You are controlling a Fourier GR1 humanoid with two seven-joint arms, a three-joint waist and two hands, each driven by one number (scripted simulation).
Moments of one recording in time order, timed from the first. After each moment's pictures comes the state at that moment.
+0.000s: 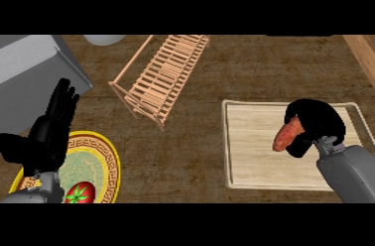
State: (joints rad) left arm -0.06 0.20 0.00 -1.70 0.04 0.21 0.17; right arm -0.34 -0.49 0.32 -1.40 0.76 0.32 0.58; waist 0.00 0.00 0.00
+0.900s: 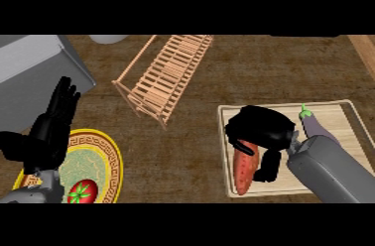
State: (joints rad) left arm -0.07 0.20 0.01 -1.69 0.04 0.19 0.16; right arm -0.52 -0.49 0.59 -1.46 0.67 0.43 -0.30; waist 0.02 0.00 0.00
